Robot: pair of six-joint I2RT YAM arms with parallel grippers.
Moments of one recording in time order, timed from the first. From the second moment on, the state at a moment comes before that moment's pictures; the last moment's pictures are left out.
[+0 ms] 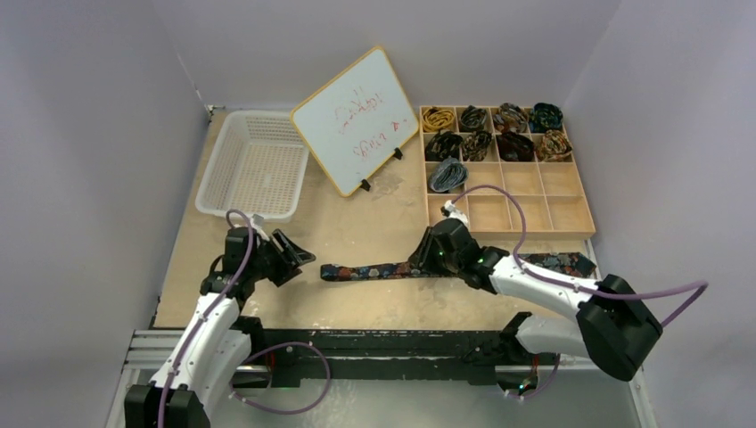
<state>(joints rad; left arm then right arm) -0.08 0.70 0.32 -0.41 0.35 -0.88 0.76 1.21 0.50 -0.12 0.07 0.97</state>
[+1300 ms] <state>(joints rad) -0.18 0.92 0.18 -0.05 0.53 -0.70 0.89 1.59 0.73 0.27 -0.32 0.67</state>
